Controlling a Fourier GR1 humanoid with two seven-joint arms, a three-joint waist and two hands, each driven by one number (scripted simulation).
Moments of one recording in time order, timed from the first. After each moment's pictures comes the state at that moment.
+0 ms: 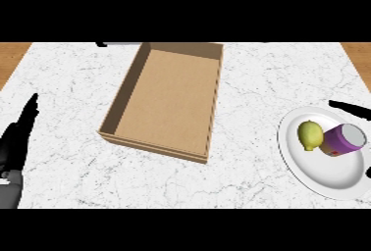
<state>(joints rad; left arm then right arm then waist) -0.11 0.43 0.09 -1.35 -0.15 0.16 0.09 -0.37 -0.80 0.07 -0.93 0.56 0.53 -0.57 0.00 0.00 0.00</state>
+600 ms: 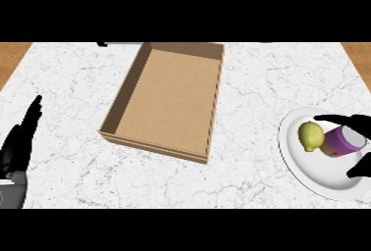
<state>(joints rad) -0.11 0.39 0.12 -1.33 -0.19 0.14 0.06 -0.34 -0.72 0.06 -0.99 0.68 0.56 -0.42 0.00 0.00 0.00</state>
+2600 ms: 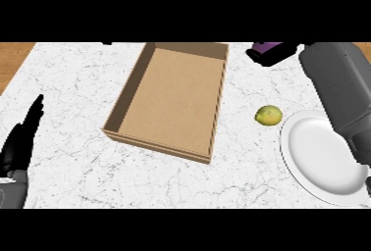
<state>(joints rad) -0.12 0.37 0.15 -1.31 -0.22 0.10 0.05 -1.16 -0.36 -0.06 -0.52 0.77 0.13 -0.80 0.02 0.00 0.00</state>
